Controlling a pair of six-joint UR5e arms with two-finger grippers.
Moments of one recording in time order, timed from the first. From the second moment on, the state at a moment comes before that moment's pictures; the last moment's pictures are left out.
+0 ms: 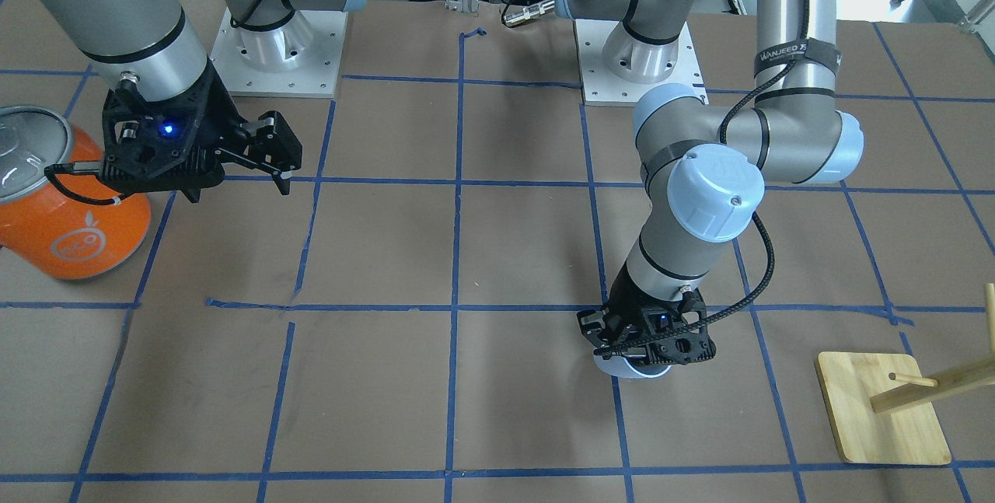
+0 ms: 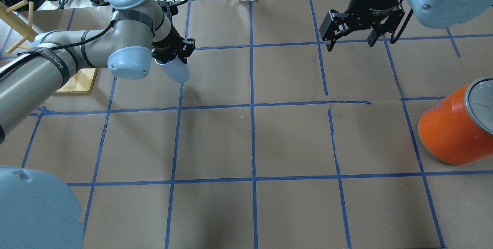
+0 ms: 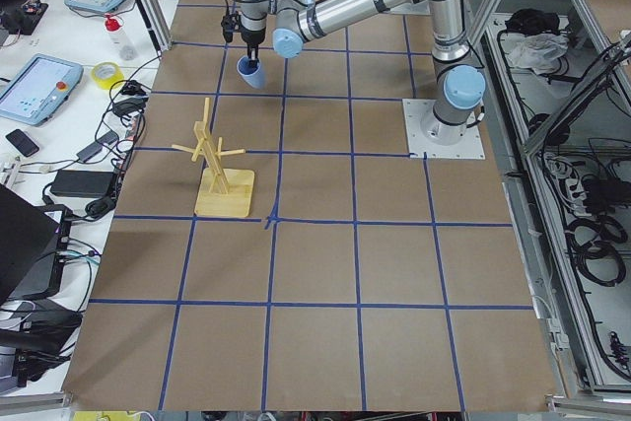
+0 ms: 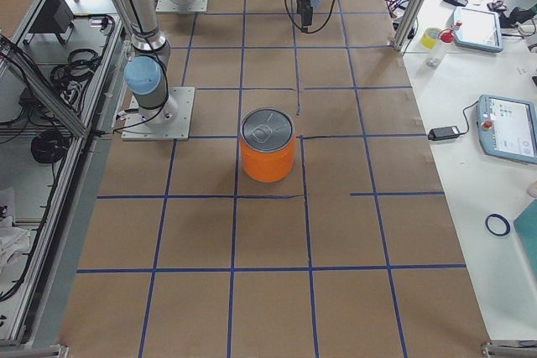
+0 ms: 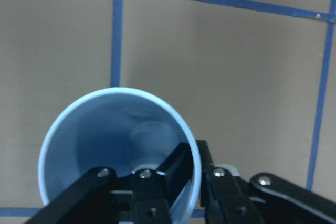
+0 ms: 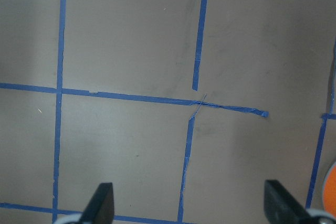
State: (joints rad) left arm -1.60 -1.99 -1.65 -0.89 1.56 -0.16; right arm 1.58 -1.47 1.52 -1.65 -1.54 -0.09
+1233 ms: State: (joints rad) left arm -1.55 -2.12 -1.62 -0.71 1.75 -0.08; right arm 1.58 -1.46 1.52 -1.65 -1.54 -0.10
